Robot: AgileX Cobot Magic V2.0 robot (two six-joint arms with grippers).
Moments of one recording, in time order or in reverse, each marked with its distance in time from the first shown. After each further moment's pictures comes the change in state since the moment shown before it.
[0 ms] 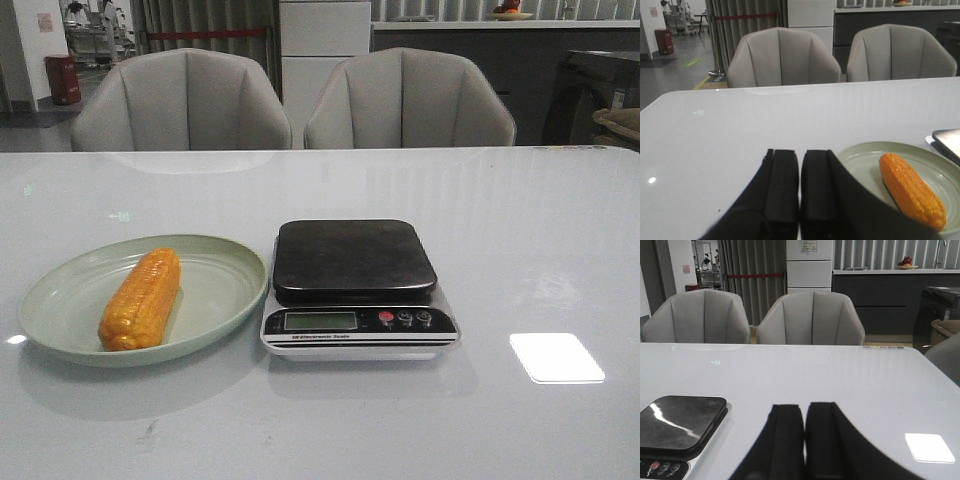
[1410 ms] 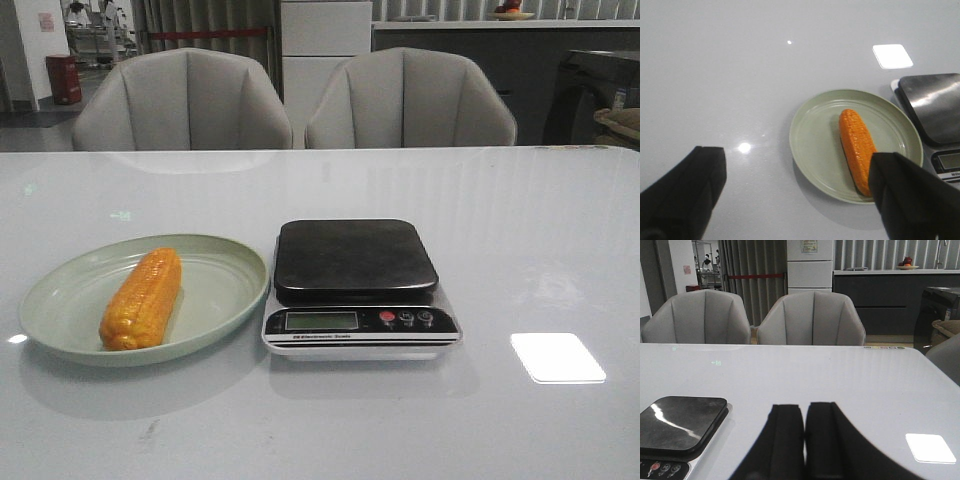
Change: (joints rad) left arm -0.148 0.744 -0.629 -0.100 0.430 0.000; right arm 0.000 0.000 0.000 0.002 -0.002 0.000
